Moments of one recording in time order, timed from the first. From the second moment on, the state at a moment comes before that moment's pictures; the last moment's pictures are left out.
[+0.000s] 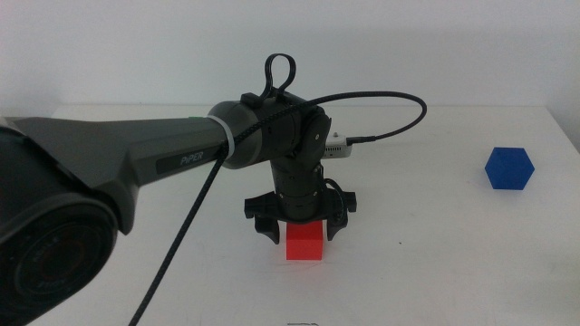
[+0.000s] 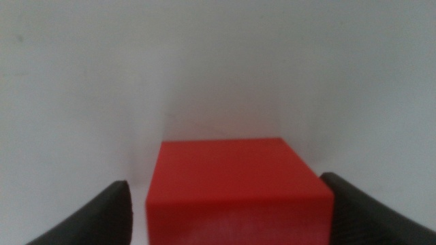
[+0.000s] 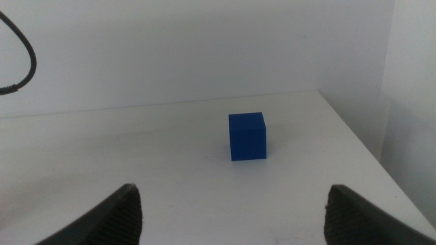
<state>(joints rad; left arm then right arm) -0.67 2.12 -1.62 -0.02 0.95 -0.64 -0.04 -0.01 0.03 0.08 0.17 0.00</state>
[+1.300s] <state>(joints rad) -0.22 2.35 -2.20 0.06 1.06 -0.26 -0.04 -0.01 0.03 0.08 0.17 0.00</state>
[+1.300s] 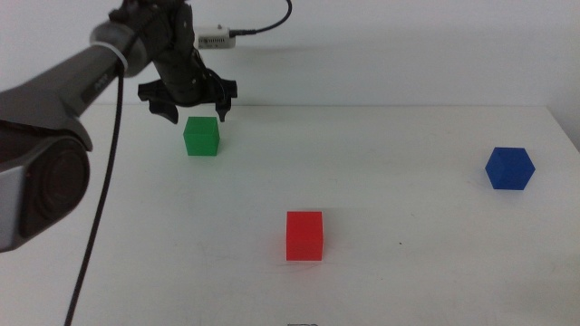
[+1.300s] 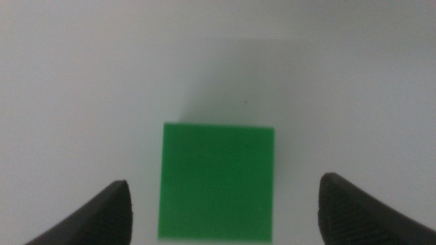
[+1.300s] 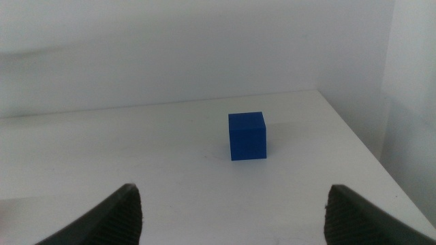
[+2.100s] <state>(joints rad) -0.22 2.47 -2.21 0.01 0.98 -0.26 -0.04 -0.01 0.03 0.08 0.17 0.00</state>
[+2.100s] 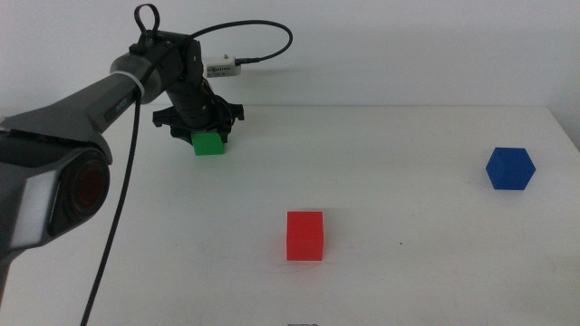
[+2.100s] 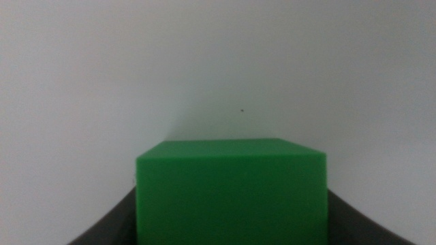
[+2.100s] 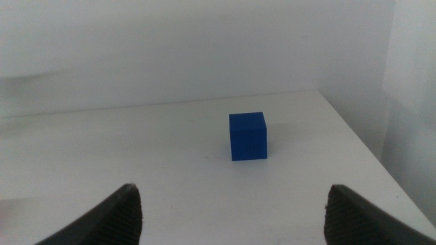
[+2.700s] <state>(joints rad) -0.30 2.08 -1.87 -0.01 1.01 -0.31 -0.04 -0.01 0.03 0.08 0.17 0.00</state>
